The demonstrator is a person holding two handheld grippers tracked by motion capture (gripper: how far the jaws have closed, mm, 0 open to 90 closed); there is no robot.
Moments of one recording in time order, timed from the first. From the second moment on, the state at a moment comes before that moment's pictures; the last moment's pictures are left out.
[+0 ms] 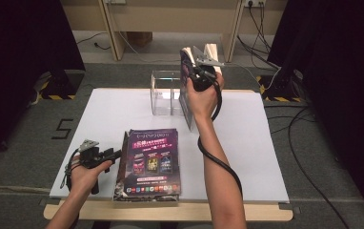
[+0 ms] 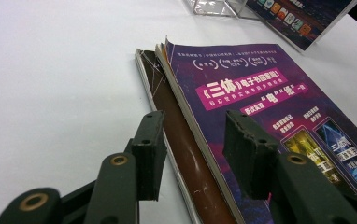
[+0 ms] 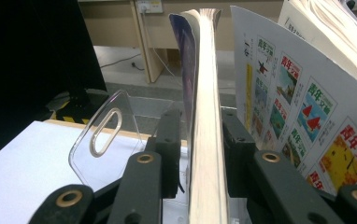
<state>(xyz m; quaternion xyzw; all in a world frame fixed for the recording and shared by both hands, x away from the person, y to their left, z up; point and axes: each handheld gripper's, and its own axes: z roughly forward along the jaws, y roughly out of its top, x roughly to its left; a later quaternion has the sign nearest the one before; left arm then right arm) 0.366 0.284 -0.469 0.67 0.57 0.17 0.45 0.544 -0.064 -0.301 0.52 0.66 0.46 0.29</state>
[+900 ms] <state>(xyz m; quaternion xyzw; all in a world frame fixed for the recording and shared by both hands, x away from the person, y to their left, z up) 0.366 0.284 -0.468 0.67 0.57 0.17 0.45 0.558 -0.054 -0.295 0.53 0.68 0.42 0.29</state>
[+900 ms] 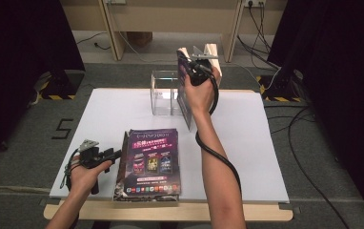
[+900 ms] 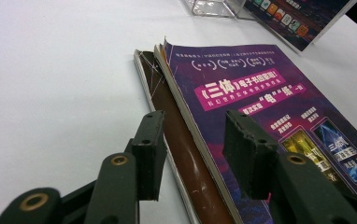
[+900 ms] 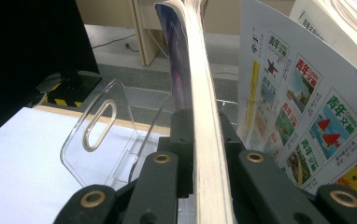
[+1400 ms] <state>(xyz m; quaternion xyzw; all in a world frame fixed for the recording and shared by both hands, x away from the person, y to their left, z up) 0.366 0.285 -0.468 0.67 0.57 0.17 0.45 0.553 -0.052 -0.298 0.52 0.66 0.44 0.31</state>
